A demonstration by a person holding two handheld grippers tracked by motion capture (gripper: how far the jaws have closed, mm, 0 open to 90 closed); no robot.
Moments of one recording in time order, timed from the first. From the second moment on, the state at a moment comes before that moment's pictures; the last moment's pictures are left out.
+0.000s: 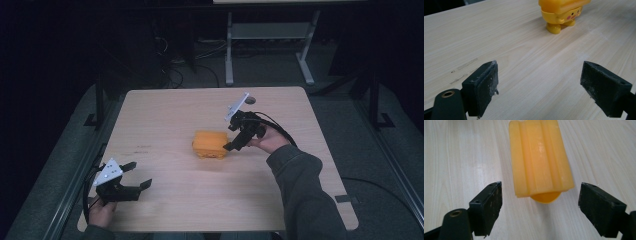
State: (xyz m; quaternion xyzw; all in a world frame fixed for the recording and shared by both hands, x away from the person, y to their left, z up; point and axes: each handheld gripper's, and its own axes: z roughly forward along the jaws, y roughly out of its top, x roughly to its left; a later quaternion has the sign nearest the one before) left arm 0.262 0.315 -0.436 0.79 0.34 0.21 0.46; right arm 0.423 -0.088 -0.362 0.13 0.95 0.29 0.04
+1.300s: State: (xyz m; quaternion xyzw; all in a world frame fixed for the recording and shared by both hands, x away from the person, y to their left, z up) left arm 0.262 0.314 -0.436 0.79 0.34 0.21 0.46; right arm 0.407 -0.123 -0.367 0.16 0.94 0.30 0.04
